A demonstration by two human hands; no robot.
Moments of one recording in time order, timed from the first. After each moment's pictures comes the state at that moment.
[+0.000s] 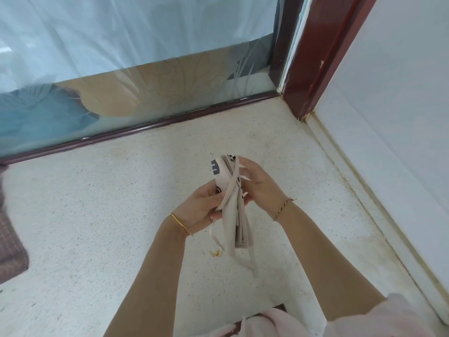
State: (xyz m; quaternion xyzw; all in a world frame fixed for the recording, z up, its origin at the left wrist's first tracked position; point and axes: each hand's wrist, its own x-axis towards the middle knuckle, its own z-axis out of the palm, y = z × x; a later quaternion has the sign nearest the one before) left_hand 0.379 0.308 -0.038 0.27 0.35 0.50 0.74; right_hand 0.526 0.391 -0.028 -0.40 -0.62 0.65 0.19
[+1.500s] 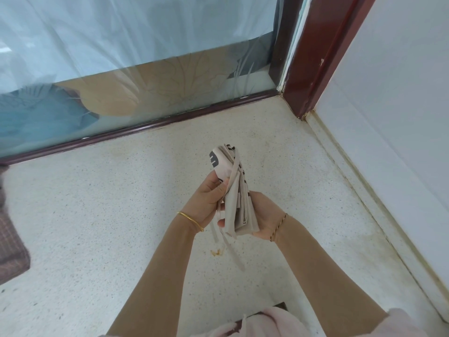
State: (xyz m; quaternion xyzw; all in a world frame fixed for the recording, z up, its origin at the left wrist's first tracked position) left_hand 0.392 0.315 -0.040 0.30 0.46 0.54 0.64; right_hand 0.524 0.360 -0.023 -0.40 -0.19 0.89 0.11
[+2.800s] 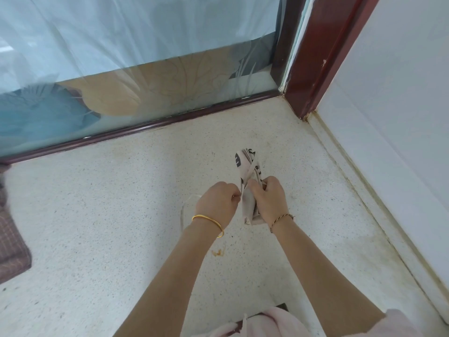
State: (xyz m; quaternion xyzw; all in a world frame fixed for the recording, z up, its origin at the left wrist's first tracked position) left_hand 0.413 0.323 -0.026 0.58 0.77 0.12 0.26; right_hand 0.530 0.374 -0.044 -0.60 -0.58 0.49 0.26
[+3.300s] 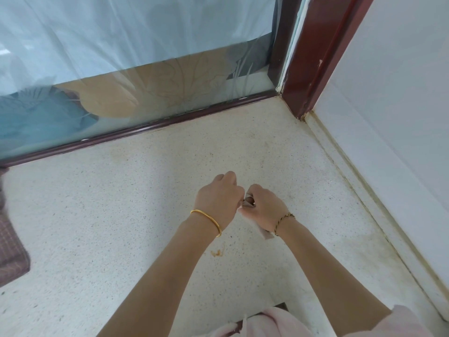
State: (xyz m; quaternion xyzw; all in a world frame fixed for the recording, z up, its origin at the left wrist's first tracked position) left_hand 0.414 0.321 -0.004 0.71 0.70 0.02 0.13; right_hand 0.543 0.374 -0.048 -0.49 -0.78 0.38 0.00
